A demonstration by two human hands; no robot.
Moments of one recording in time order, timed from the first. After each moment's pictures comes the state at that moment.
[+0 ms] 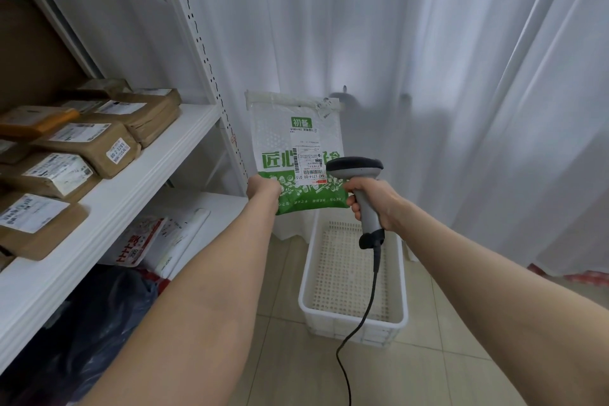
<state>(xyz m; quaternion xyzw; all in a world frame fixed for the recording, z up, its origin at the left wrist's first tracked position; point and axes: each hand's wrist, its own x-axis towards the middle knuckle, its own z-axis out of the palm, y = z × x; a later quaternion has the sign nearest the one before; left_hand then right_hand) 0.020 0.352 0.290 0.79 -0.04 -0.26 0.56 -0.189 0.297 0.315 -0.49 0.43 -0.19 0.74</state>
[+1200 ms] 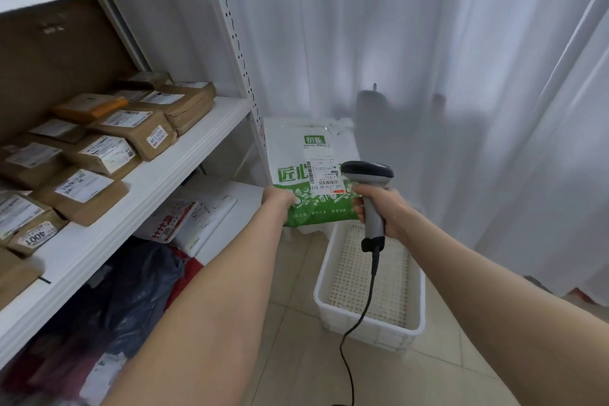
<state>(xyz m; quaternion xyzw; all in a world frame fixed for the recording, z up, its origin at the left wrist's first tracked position) -0.001 0.387 0.282 0.81 -0.05 -0.29 0.50 -0.188 0.302 0.297 -0.46 0.41 -0.20 0.76</state>
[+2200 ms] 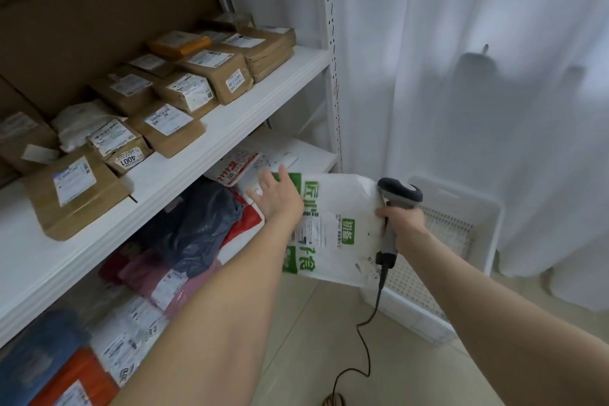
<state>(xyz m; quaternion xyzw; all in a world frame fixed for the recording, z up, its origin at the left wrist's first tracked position) 0.046 0.504 0.228 0.99 -0.14 -0.01 0.08 -0.112 0.363 0.209 -0.44 0.55 -0.13 0.70</state>
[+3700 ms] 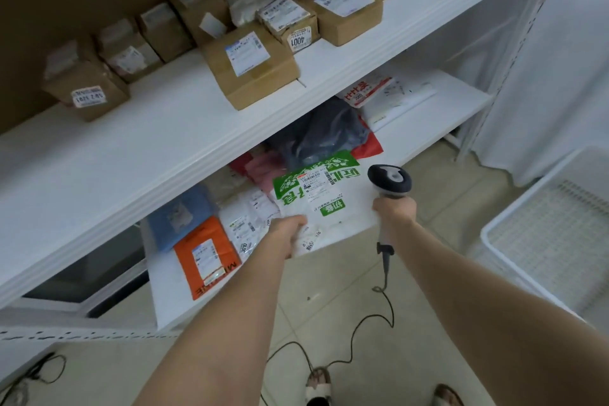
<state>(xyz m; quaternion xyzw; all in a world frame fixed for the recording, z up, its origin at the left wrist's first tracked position) 0.035 0.846 0.136 0.74 0.35 -0.27 0.51 0.008 0.651 0.109 -0.58 0.49 0.07 0.65</state>
